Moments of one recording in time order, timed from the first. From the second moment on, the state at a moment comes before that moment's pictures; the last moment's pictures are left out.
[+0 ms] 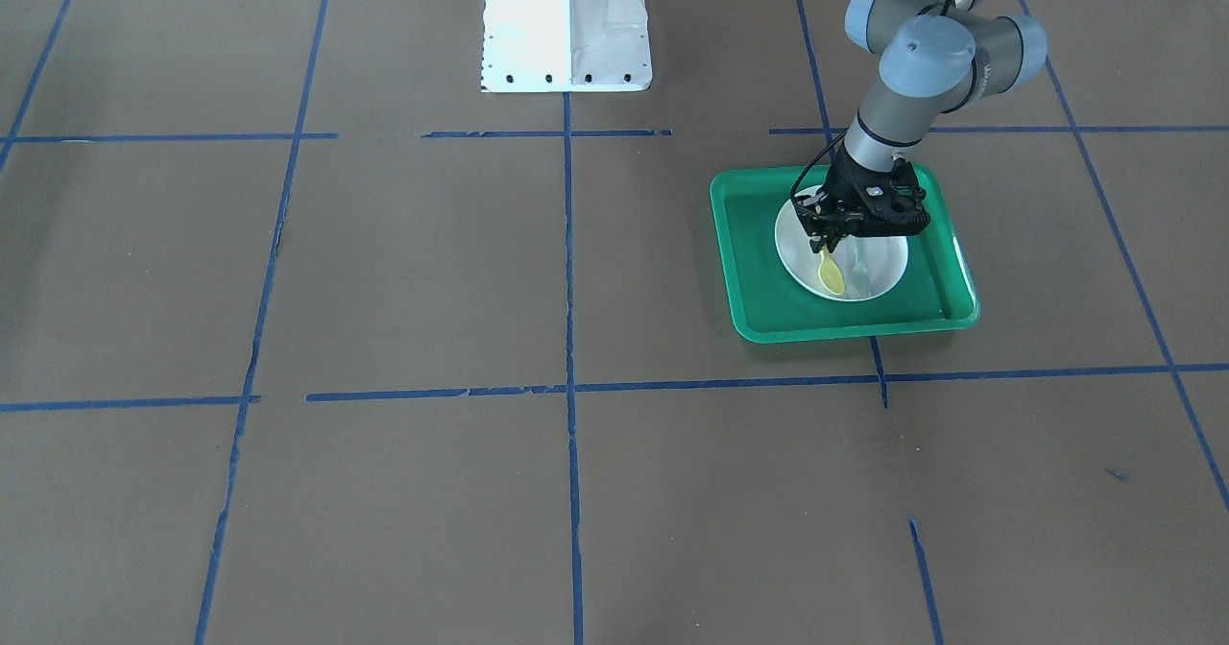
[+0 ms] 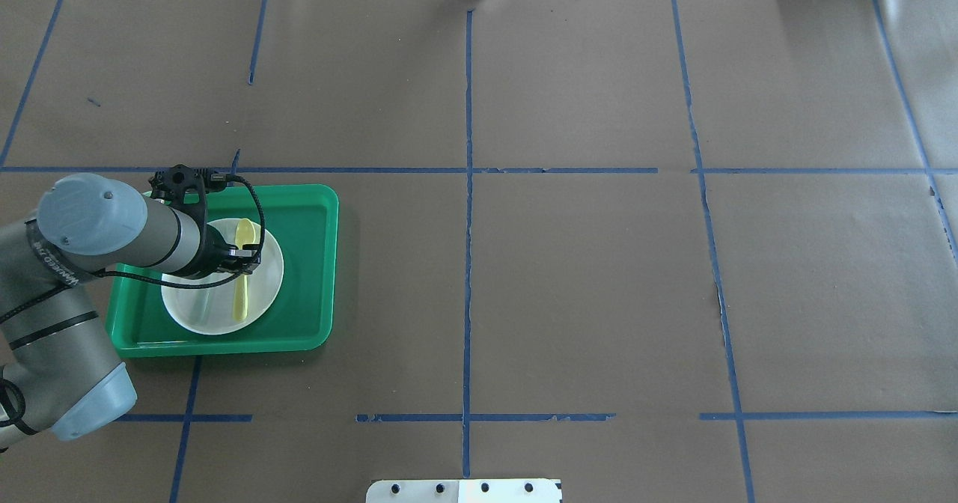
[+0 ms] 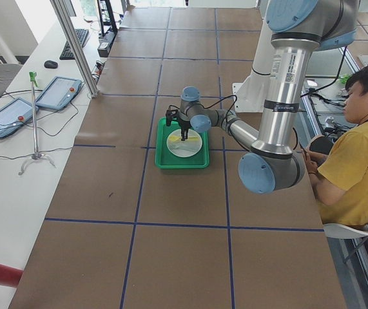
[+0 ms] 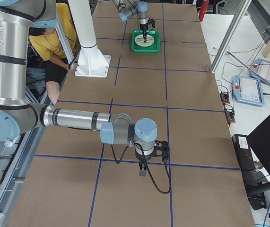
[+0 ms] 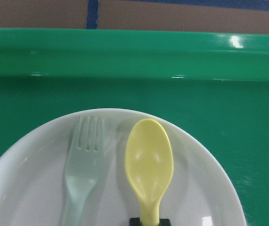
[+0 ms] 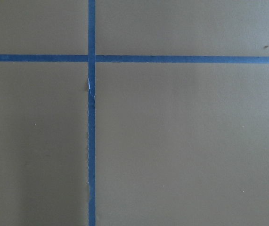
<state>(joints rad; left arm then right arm) -0.62 -1.73 -1.85 -1.95 -1.88 -1.20 1.58 -1.70 1.64 -1.50 2.28 0.01</state>
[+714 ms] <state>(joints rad) -0.59 -1.92 -1.81 -1.80 -1.83 -1.22 1.58 -1.70 1.64 -1.50 2.28 0.01</state>
